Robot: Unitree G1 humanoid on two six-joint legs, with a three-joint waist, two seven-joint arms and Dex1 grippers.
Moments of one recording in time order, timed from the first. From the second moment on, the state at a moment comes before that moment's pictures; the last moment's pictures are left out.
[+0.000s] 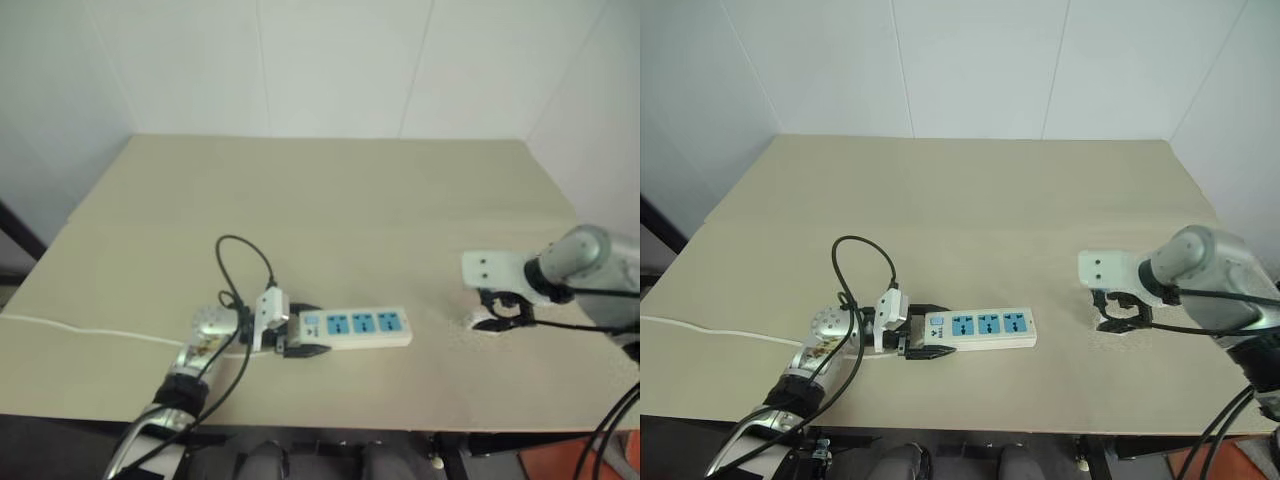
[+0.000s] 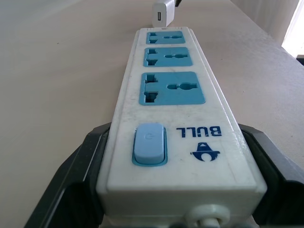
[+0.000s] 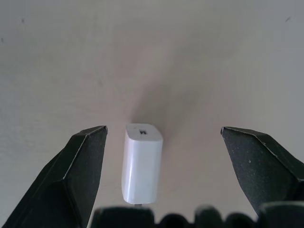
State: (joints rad) left arm -0.46 0.34 -0.18 0.48 -0.19 -0.21 -1.31; right arm -0.66 -1.16 0.42 -0.02 -0.17 0.42 1.35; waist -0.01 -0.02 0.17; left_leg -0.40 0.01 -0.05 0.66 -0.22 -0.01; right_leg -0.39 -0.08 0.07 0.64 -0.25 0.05
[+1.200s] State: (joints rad) left arm -0.45 0.35 -0.19 0.49 -0.19 -0.22 -1.28; right arm -0.70 -0.95 0.49 0.05 -0.40 0.61 1.42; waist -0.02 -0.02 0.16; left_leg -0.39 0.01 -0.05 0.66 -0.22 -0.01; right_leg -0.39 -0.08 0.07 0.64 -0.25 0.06
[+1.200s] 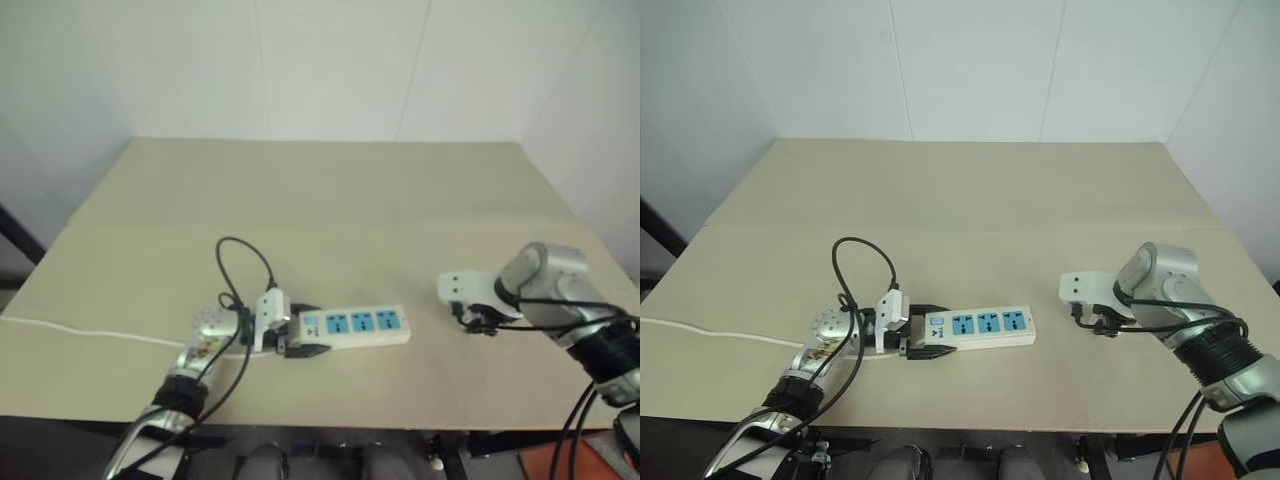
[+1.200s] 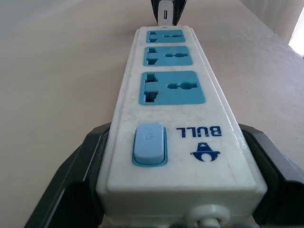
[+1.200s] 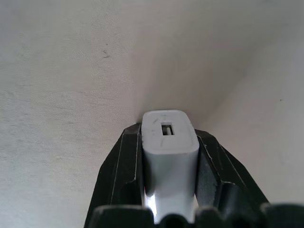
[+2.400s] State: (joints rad) left arm -0.47 0.35 -0.20 0.53 -0.20 -0.26 -1.35; right arm -0.47 -0.30 0.11 0.07 0.37 0.22 1.20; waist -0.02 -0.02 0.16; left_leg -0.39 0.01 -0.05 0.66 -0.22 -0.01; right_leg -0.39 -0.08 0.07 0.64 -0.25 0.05
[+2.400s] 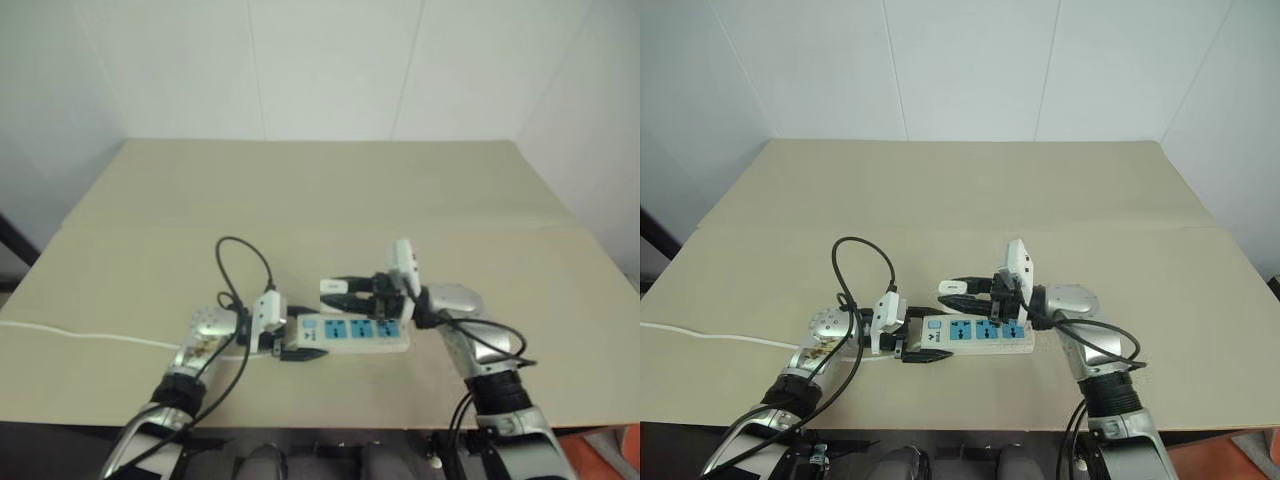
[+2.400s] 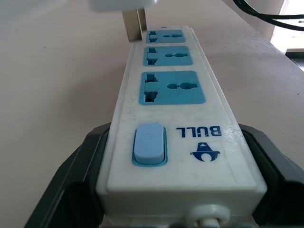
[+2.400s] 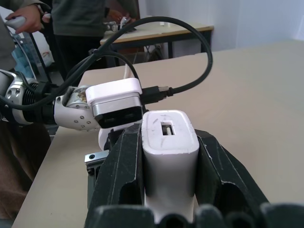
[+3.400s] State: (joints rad) left arm -0.47 0.35 -0.20 0.53 -0.20 -0.26 -1.36; right arm -0.46 -0.32 0.15 0.25 0.32 0.00 1.23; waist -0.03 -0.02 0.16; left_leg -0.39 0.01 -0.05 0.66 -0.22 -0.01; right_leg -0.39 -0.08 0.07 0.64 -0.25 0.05
